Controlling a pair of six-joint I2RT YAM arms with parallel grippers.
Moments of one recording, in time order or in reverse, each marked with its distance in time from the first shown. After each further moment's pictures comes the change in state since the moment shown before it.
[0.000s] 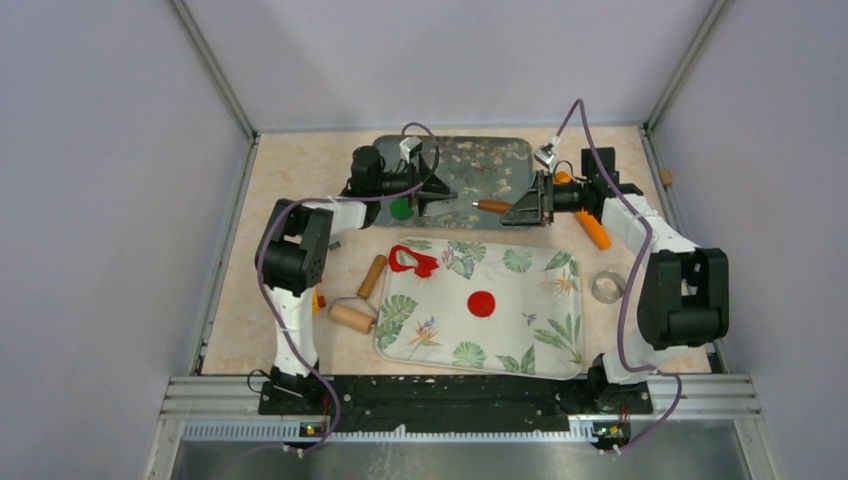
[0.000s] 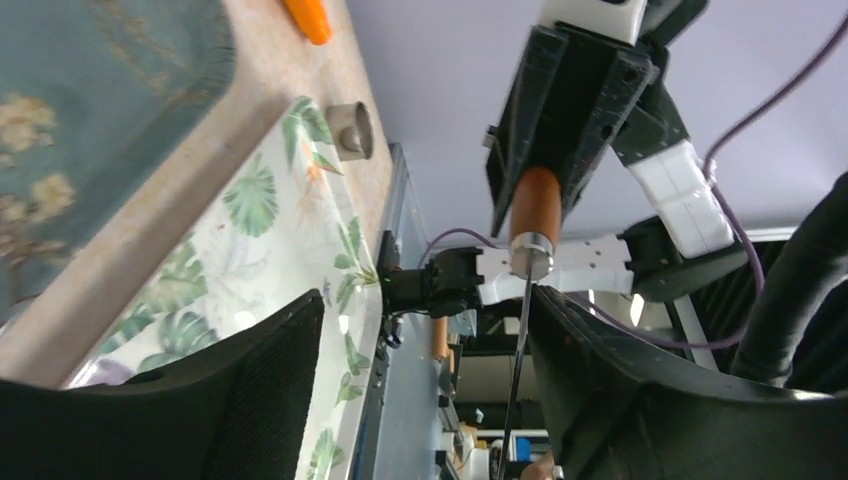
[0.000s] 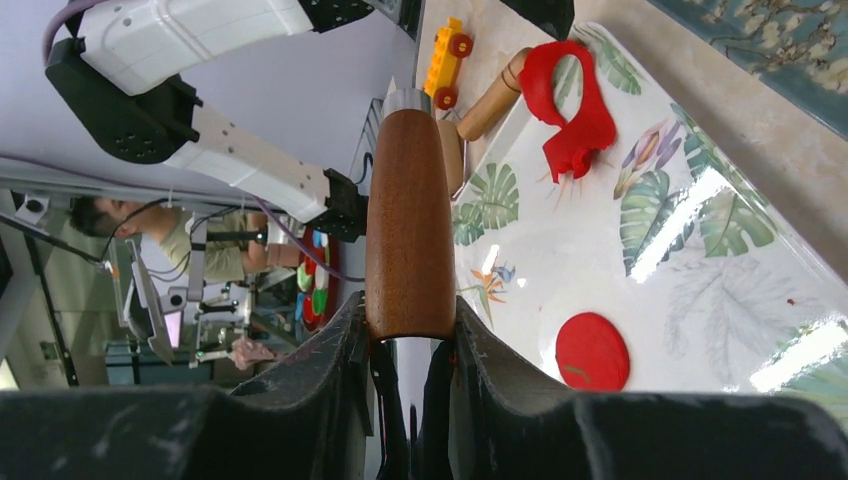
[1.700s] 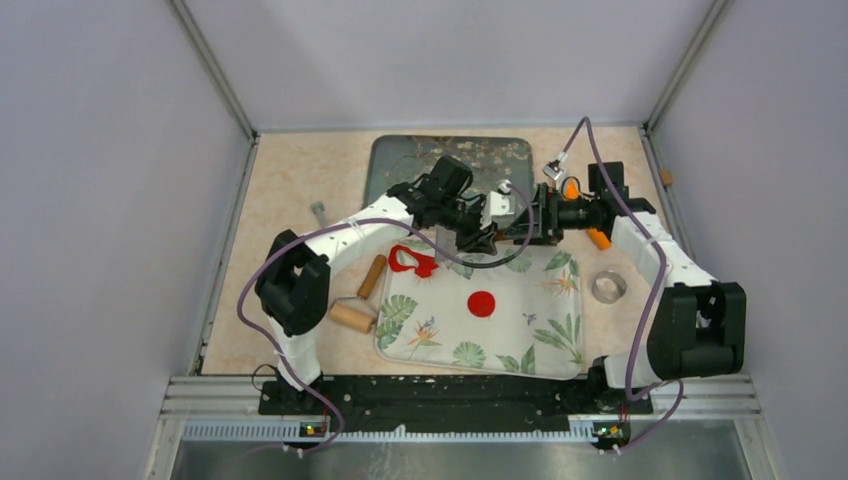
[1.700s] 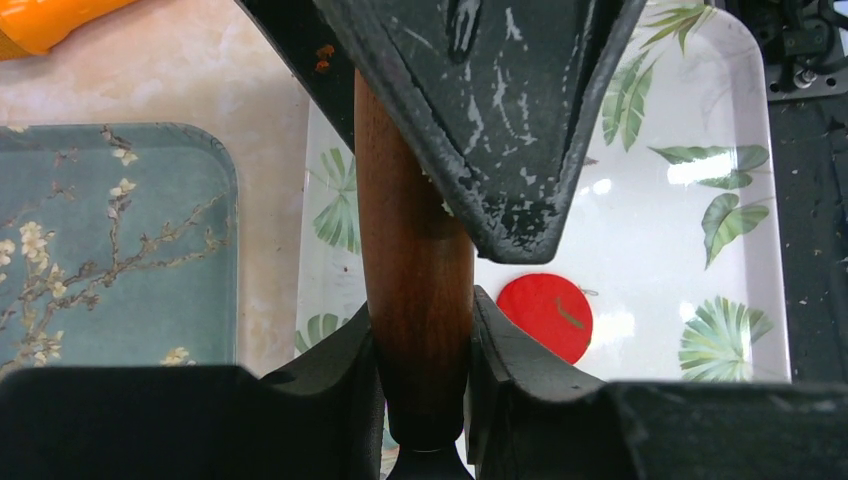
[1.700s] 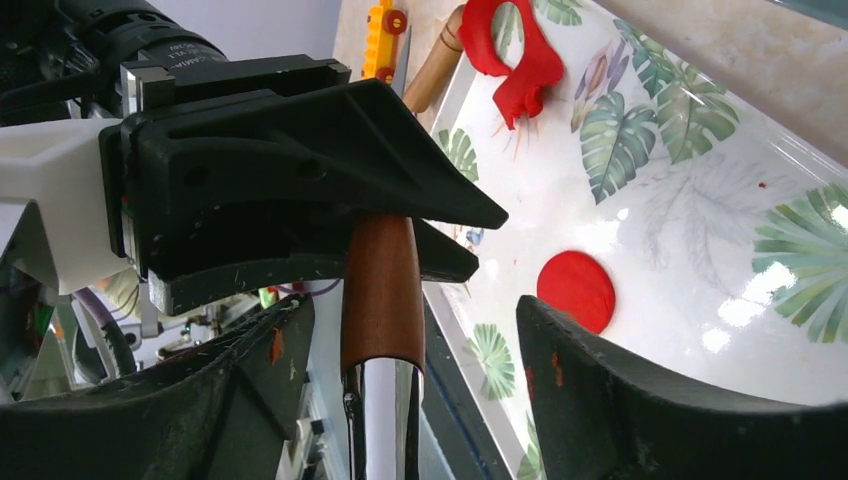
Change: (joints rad) left arm -0.437 -0.238 0.263 -1.287 -0.454 1.973; right arm -0.010 -0.174 -0.106 -0.182 0.177 -0.078
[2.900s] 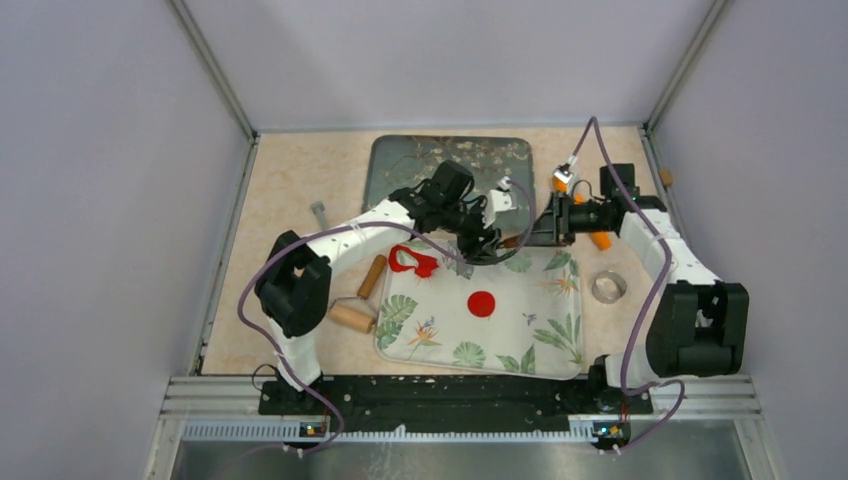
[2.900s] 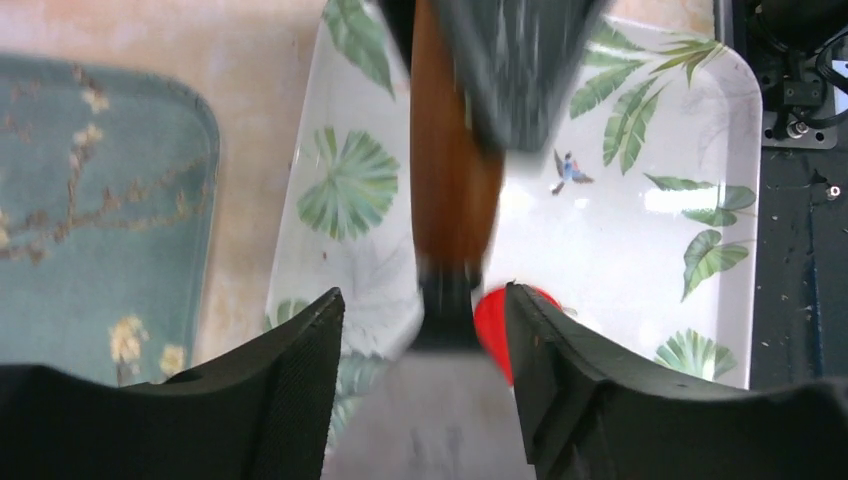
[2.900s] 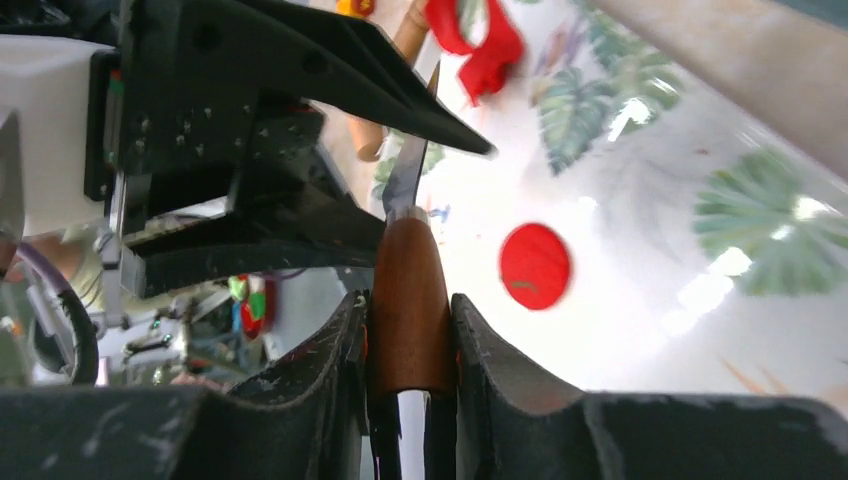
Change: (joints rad) left arm -0.016 0.016 -0.008 0.053 -0.055 -0.169; right arm -0.032 0.004 -0.011 -0.059 -0.004 -0.099
